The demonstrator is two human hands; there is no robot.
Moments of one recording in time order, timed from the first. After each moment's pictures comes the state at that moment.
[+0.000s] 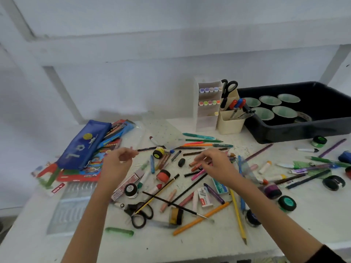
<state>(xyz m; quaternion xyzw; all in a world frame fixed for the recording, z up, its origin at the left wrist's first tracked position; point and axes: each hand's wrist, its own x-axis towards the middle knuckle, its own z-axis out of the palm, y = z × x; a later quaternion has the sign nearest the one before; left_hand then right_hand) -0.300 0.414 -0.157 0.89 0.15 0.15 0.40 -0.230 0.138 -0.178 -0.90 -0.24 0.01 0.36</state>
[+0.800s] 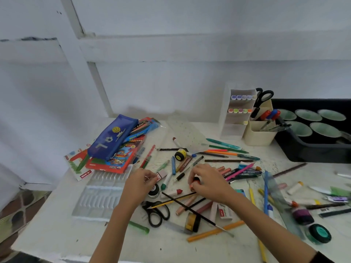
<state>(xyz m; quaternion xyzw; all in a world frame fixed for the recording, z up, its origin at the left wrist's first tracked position) -0.329 0.417 -0.211 0.92 0.19 0.09 0.33 -0.244 0.202 -0.194 -0.89 -0.37 0.09 0.26</state>
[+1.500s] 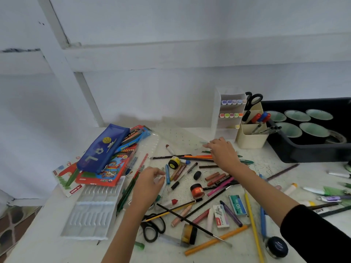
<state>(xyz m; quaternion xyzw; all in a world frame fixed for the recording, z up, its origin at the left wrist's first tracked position) -0.293 0.387 -0.204 0.92 0.15 0.14 0.33 -0.133 0.181 -0.196 -0.95 -0.28 -0.11 0.08</state>
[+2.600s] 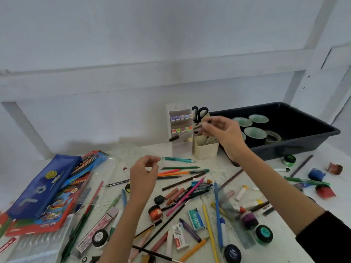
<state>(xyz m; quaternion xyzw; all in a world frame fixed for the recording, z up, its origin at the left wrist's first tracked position) -0.211 0.287 -0.153 0.84 0.07 0.25 0.47 -0.137 0.063 -0.082 -0.68 -0.13 -0.05 0.72</state>
